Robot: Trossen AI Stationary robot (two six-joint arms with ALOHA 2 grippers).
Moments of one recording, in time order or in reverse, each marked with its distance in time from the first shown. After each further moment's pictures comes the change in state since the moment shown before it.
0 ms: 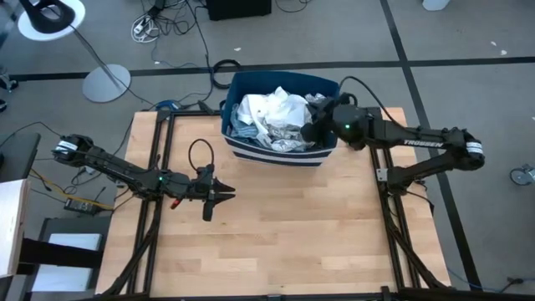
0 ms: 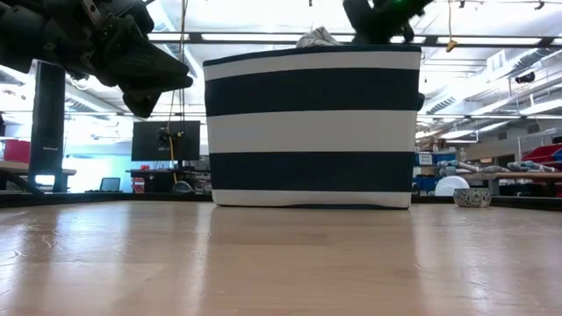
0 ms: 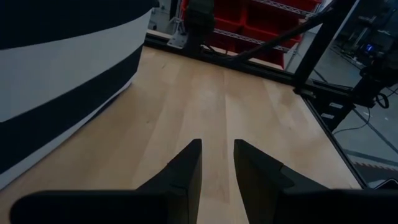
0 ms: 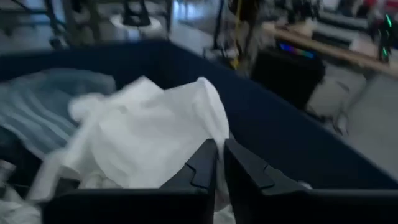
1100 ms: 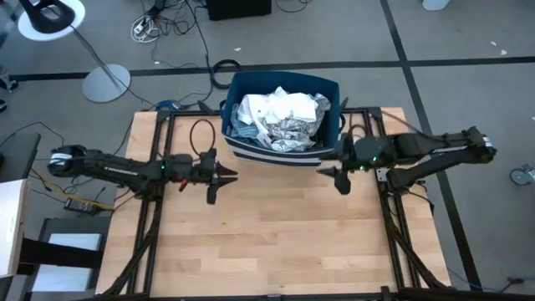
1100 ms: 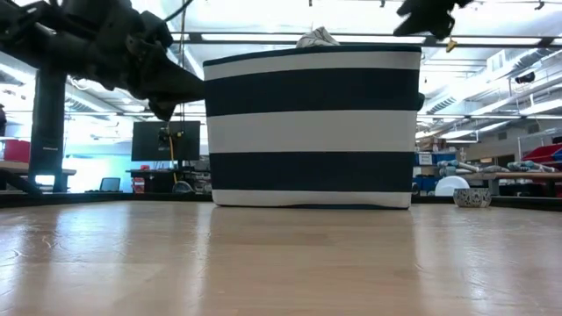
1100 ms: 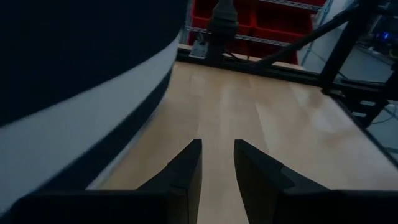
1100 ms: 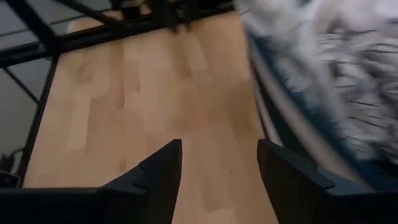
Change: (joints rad) left arm 0.302 -0.003 0.000 0.018 0.262 0.171; right arm 0.320 -0.235 -0.057 -0.464 -0.444 0.262
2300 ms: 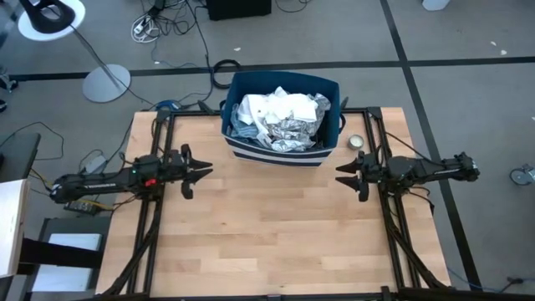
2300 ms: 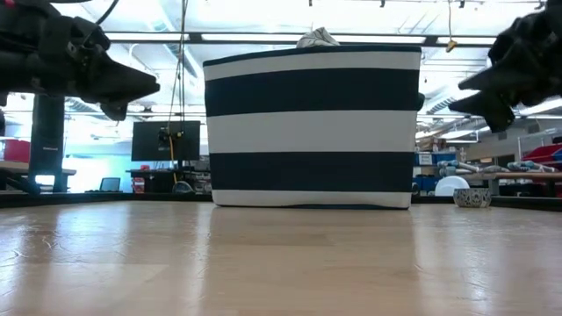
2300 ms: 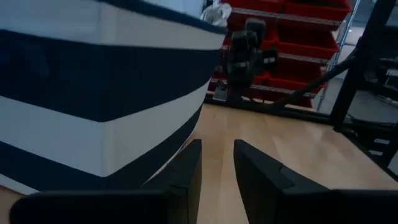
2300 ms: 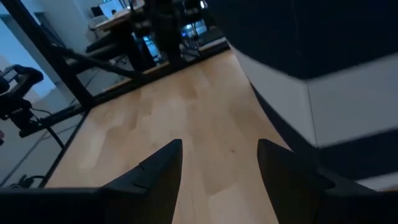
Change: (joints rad) left arm 0.103 -0.811 -0.251 -0.347 -0.011 0.032; right arm 0.022 -0.929 -0.877 0.357 0.042 0.078
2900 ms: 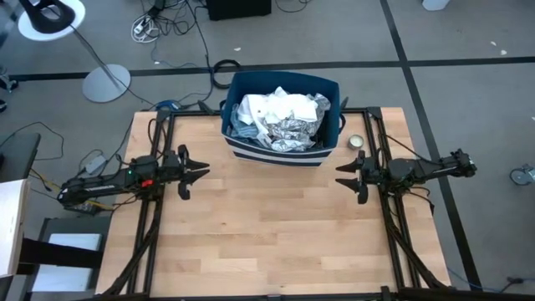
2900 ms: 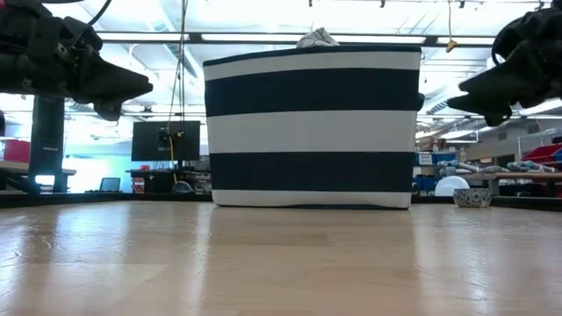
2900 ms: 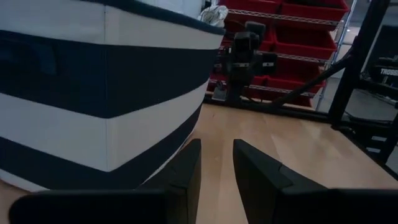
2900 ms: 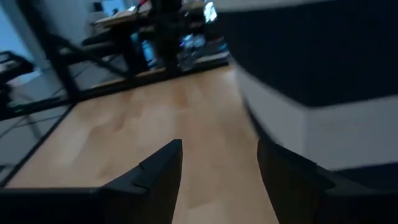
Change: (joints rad) left arm -0.001 -0.162 -0.002 -0.157 0.001 0.013; right arm 0.072 -0.013 -0.032 0.034 0.080 -0.137
